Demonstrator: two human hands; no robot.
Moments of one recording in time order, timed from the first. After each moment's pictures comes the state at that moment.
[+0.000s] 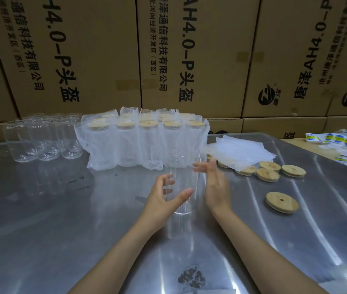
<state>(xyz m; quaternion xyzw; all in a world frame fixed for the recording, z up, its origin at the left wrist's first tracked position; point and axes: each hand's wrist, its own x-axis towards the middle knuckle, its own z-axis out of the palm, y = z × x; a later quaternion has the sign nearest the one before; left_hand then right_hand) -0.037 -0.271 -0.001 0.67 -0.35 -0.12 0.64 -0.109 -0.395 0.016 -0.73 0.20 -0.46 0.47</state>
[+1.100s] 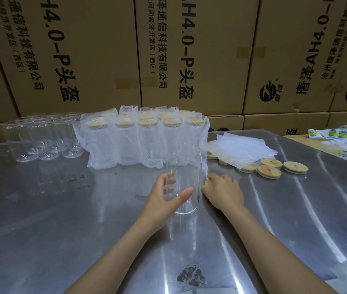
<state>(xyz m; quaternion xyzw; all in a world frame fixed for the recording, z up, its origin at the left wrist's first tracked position) -0.040 -0.267 0.001 0.69 -0.37 -0.12 0.61 -0.114 -0.433 0.002 -0.89 0.40 -0.16 0.16</state>
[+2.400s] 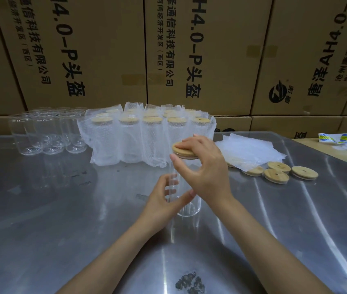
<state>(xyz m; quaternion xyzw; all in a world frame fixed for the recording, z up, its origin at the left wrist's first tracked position) -0.043 -0.267 0.005 0.68 -0.35 -0.13 0.63 -0.104 -0.376 0.061 -0.81 0.01 -0.55 0.20</state>
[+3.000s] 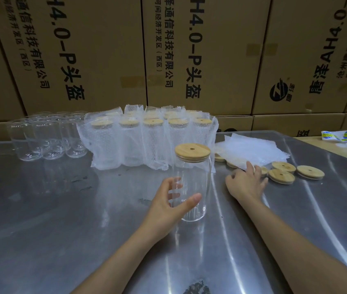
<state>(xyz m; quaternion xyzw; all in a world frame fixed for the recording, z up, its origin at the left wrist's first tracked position) -0.040 -0.266 0.003 0.68 -0.36 -0.13 0.62 -0.096 -0.488 0.005 -0.85 0.47 -0.20 0.15</state>
